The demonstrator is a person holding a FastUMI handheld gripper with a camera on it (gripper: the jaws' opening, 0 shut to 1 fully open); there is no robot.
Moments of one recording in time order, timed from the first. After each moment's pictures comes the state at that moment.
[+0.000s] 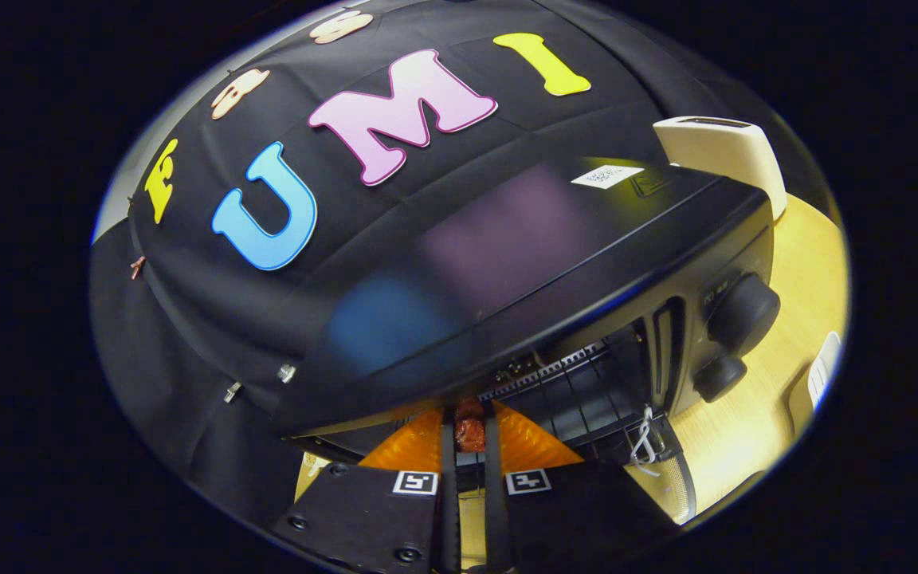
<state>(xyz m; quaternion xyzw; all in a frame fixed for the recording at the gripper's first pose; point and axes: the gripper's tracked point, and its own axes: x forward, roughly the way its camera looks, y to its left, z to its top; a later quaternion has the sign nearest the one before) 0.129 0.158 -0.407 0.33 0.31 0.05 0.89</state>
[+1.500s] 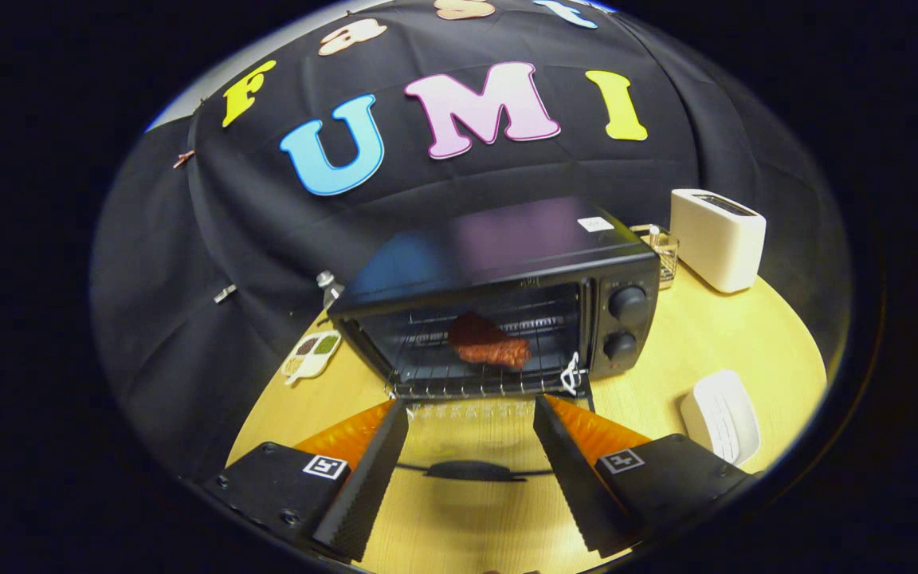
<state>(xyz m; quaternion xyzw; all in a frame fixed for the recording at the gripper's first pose) -0.019 0.147 -0.358 0.16 0.34 0.11 0.92</state>
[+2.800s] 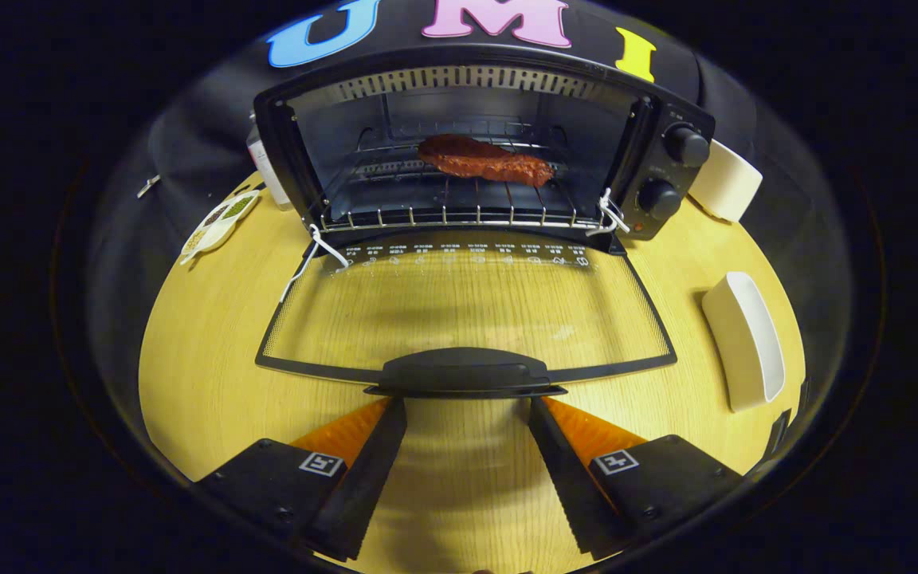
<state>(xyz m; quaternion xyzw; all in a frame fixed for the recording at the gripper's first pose) -0.066 0.185 -0.497 0.04 0.52 0.01 0.85</state>
